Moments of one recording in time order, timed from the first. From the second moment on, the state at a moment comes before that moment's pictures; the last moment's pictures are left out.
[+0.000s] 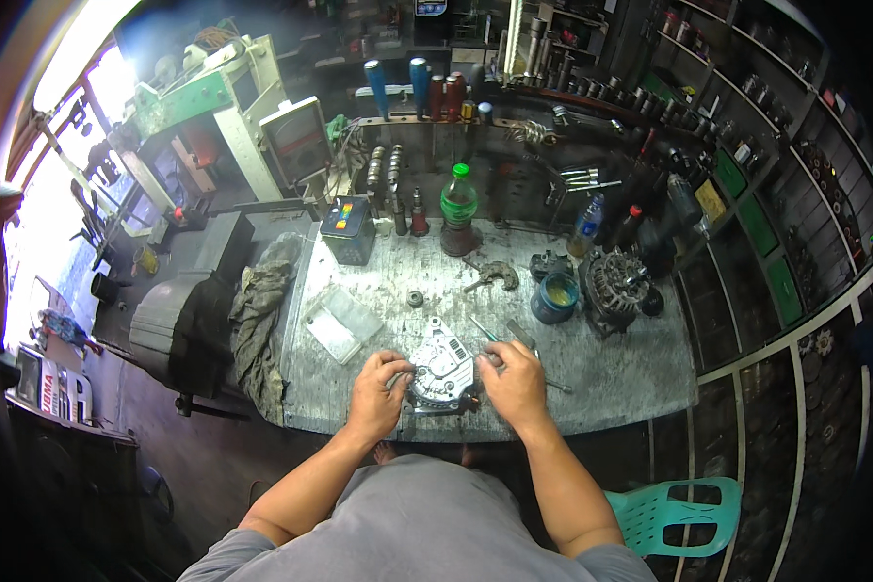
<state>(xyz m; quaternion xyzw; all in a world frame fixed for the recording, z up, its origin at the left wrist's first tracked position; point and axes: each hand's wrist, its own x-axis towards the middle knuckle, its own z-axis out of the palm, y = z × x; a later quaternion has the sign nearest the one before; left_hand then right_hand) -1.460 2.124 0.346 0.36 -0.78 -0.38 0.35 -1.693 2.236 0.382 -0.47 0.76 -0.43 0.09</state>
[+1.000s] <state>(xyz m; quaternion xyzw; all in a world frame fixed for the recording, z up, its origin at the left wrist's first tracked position) -1.476 2.132 0.363 0.40 -0.80 -0.32 0.31 -1.778 2.278 0.271 -0.42 0.88 -0.22 0.08</state>
